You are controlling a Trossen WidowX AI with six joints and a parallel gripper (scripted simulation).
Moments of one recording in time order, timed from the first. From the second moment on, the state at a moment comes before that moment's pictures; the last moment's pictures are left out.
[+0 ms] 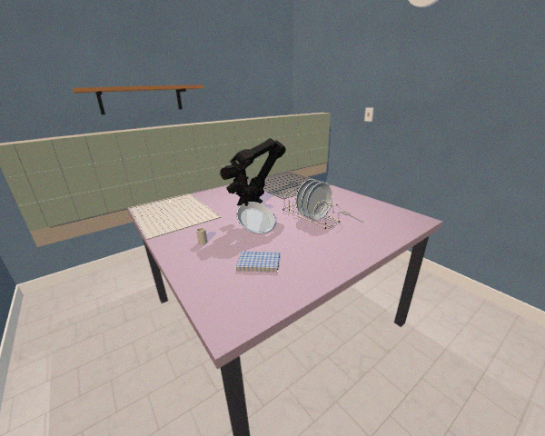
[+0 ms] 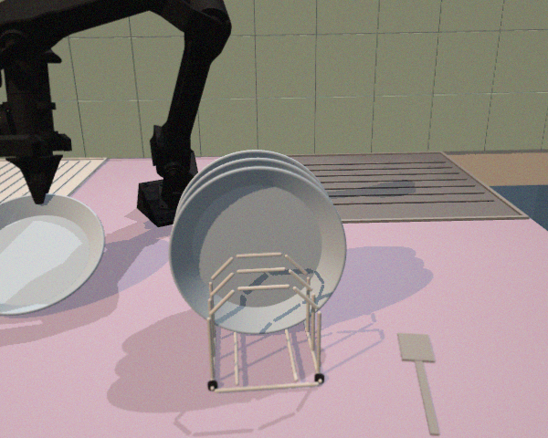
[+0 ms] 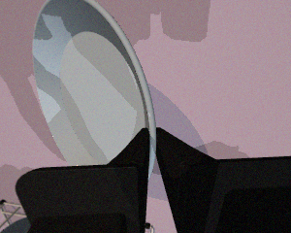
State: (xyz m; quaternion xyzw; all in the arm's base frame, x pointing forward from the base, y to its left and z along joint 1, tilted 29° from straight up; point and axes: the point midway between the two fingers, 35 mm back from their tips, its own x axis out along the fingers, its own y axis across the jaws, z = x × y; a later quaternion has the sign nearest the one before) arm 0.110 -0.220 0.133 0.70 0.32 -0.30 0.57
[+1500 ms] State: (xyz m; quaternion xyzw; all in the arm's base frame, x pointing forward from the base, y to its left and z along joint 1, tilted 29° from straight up) arm 0.088 -0.223 0.174 0.58 0.36 -0.29 0.67
